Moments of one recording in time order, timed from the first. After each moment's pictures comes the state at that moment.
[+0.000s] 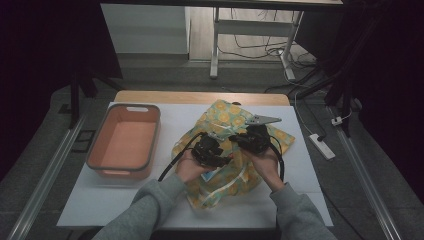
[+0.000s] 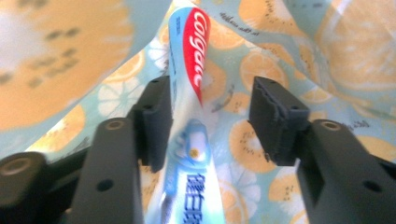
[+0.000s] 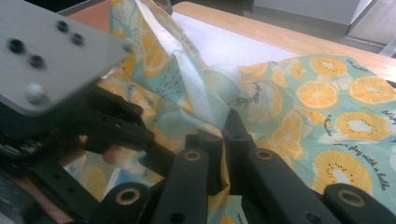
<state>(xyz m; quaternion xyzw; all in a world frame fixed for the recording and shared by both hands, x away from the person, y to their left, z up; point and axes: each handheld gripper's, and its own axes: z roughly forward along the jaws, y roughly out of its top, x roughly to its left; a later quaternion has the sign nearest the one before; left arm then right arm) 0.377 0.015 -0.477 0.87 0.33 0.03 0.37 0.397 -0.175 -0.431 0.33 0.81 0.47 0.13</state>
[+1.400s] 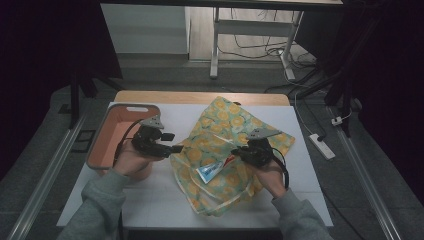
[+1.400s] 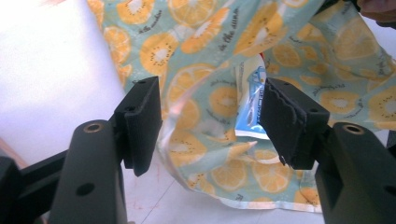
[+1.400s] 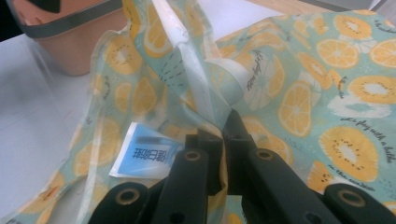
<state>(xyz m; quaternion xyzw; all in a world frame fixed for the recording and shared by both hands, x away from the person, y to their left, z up) 0.356 0.169 -0.428 0.84 0.33 0.07 0.42 0.368 -0.185 -0.446 0.30 0.84 0.44 0.12</state>
